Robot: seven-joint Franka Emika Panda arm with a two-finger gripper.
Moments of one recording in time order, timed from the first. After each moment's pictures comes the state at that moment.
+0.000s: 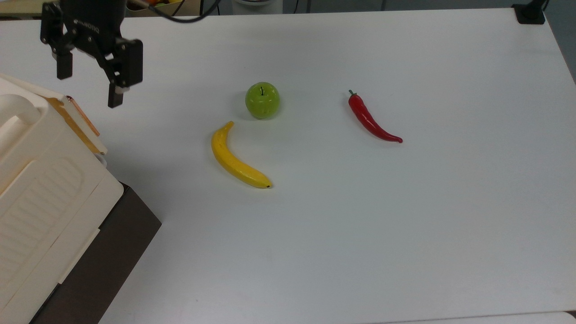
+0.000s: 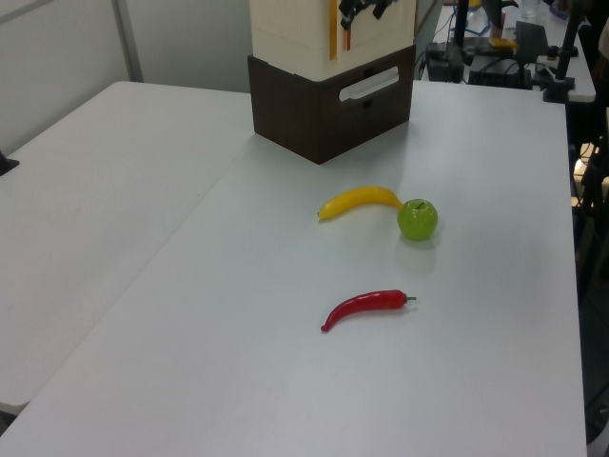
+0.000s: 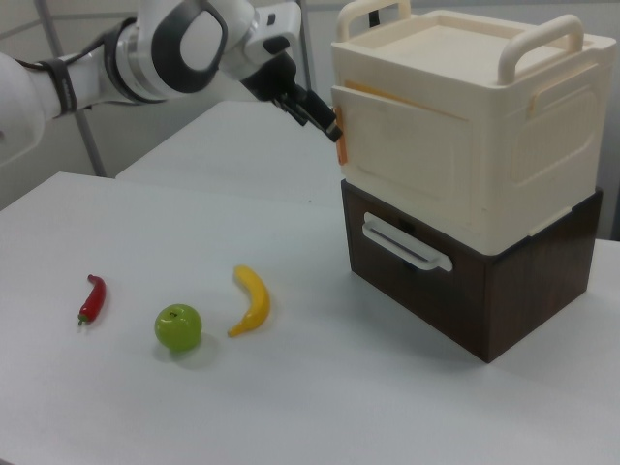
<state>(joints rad) -0.10 0.28 -0.03 -1.38 -0.25 2.22 0.42</state>
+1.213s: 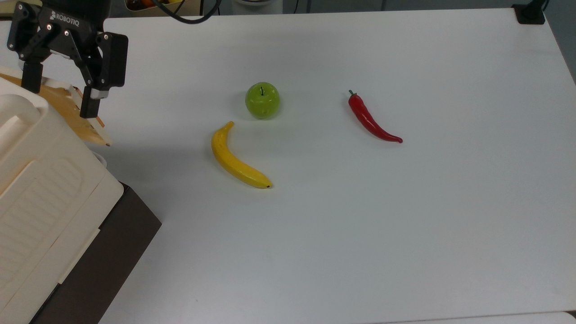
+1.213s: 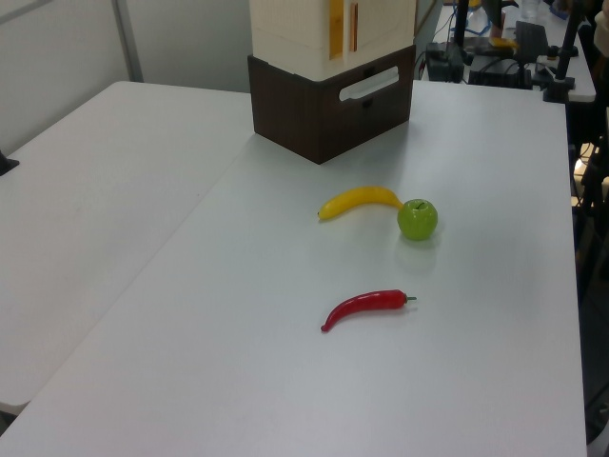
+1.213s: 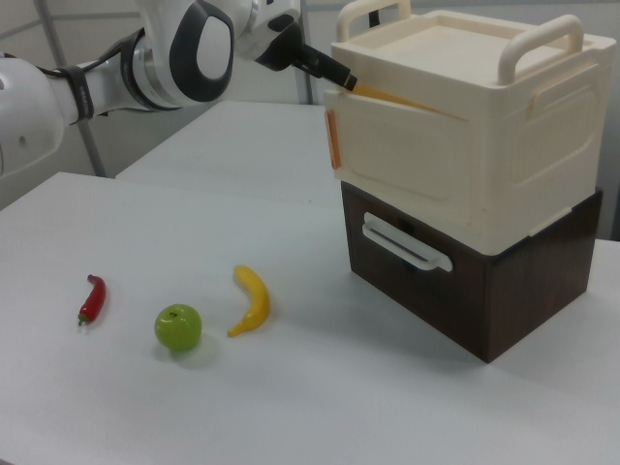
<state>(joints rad) -0.10 0.33 -0.03 -1.34 -0.25 2.56 0.42</state>
